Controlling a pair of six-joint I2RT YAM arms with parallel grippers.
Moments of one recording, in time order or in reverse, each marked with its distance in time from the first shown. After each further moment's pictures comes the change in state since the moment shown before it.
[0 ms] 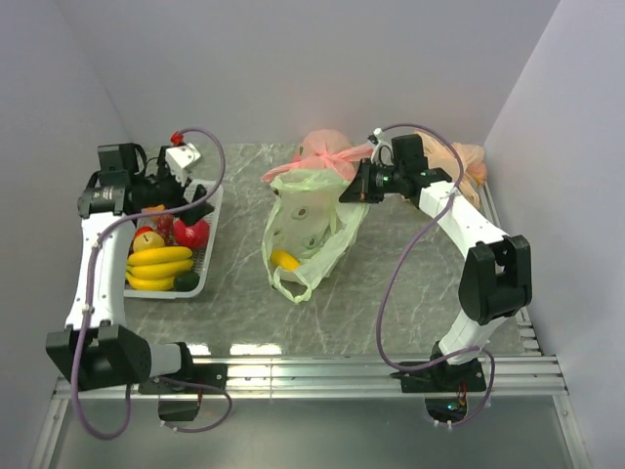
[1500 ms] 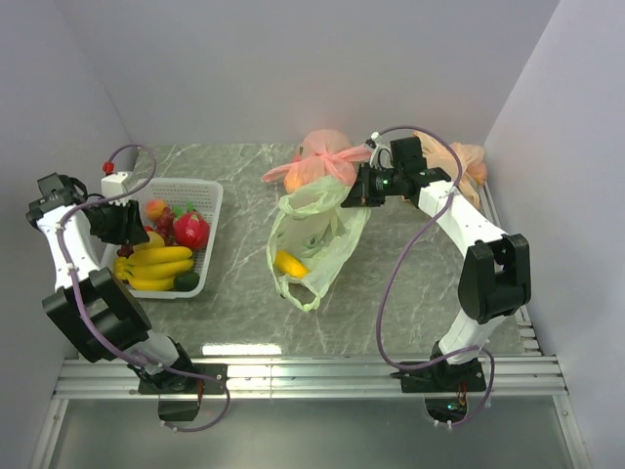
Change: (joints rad) left arm 0.485 0.215 -0.007 -0.293 -0.153 0.040; right arm 0.000 0.008 0.009 -0.066 0.005 -0.074
